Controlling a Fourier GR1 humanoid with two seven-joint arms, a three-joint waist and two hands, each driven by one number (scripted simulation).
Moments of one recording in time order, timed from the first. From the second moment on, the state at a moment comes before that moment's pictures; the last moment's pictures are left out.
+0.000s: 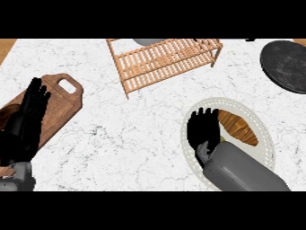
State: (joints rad) left arm -0.06 0.27 -0.03 -1.67 0.11 0.25 0.13; right arm -0.57 -0.29 0.80 -1.34 0.71 0.64 1.05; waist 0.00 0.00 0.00
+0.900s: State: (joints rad) left arm -0.08 0.23 -0.02 -1.70 0.06 0.23 0.18; right arm -0.47 -0.28 0.73 -1.29 0.96 0.69 0.88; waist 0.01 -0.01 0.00
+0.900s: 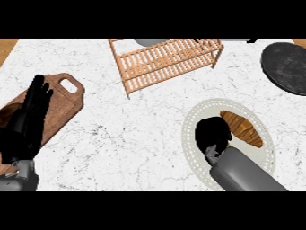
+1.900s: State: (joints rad) left arm -0.07 0.22 0.02 -1.66 0.06 0.20 0.13; right arm -0.41 -0.02 0.62 -1.60 0.82 0.31 0.65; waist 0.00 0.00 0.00
